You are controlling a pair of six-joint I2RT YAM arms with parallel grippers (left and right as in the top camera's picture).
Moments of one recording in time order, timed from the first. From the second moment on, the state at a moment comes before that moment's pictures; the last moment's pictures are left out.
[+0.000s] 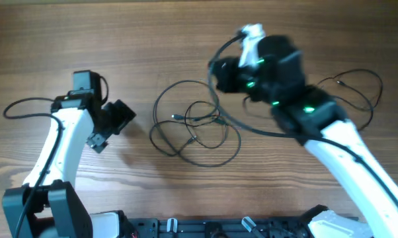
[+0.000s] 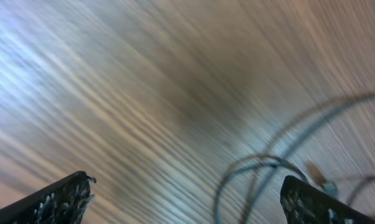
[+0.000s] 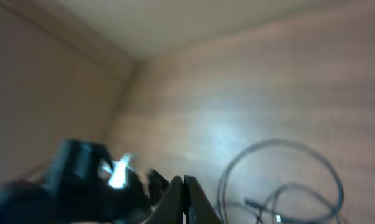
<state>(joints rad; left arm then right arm) 0.08 1.51 0.99 -0.91 0.08 -0.72 0.51 1.34 1.34 -0.45 -0.27 0.64</state>
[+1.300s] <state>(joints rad) 0.14 1.51 0.99 -0.88 0.00 -0.72 0.72 2.00 1.33 -0.48 -0.25 0.83</state>
